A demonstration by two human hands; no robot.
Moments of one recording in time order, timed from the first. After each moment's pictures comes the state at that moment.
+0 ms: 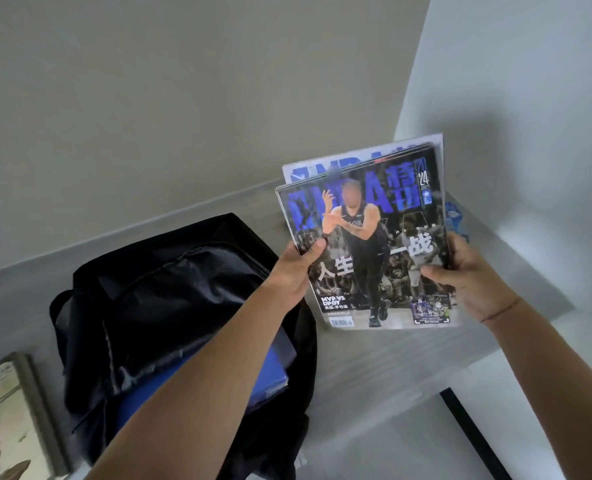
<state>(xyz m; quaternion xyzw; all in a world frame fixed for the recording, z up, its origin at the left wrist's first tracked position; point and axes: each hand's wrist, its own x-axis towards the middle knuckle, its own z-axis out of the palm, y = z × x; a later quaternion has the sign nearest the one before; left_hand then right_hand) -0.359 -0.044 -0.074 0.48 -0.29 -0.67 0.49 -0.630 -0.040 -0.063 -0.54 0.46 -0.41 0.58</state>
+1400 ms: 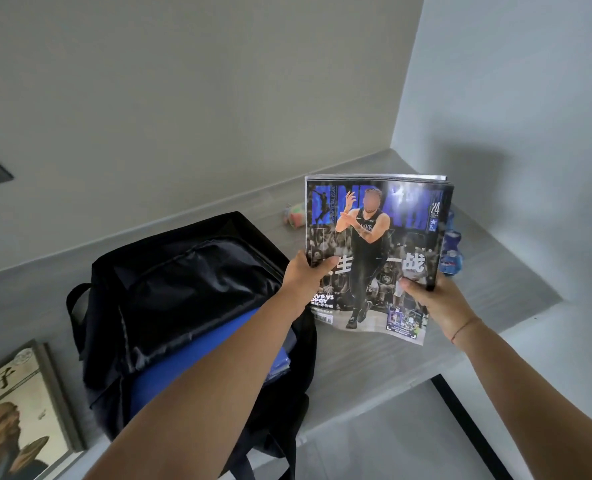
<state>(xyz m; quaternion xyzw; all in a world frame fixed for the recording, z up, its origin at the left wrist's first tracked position) -0.369 -0.008 -0.076 0.67 -0.43 -0.48 0.37 -0.605 0.009 -0.093 -0.52 0.60 -0.37 0.49</state>
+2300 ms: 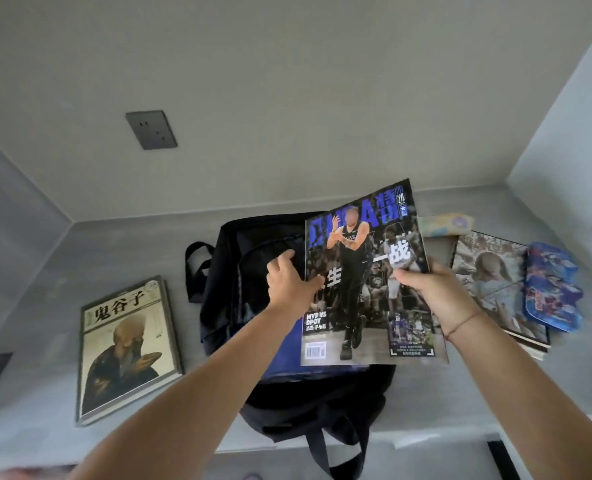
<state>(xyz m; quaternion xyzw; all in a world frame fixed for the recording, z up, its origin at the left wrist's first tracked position) -0.229 0.096 -0.030 0.79 -0.34 -0.33 0.38 -0.434 0.036 0.006 -0.56 0.52 -0.30 0.56</state>
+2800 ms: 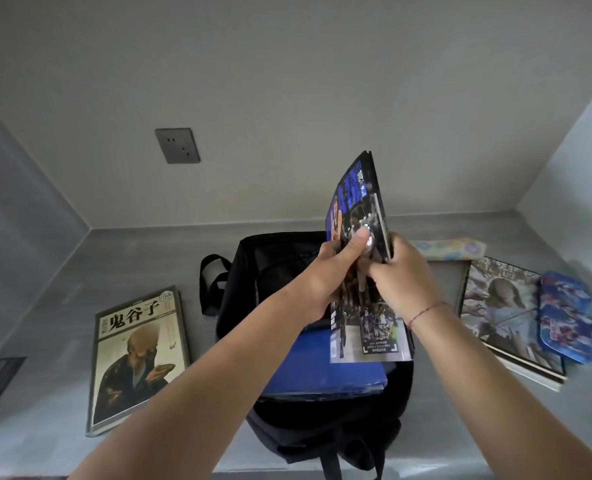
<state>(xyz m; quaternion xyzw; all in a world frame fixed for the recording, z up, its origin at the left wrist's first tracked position) -0.237 0.099 0.065 0.57 -0.33 -0.58 0.48 -0.351 0.057 0.069 -0.73 0.52 -0.29 0.35</state>
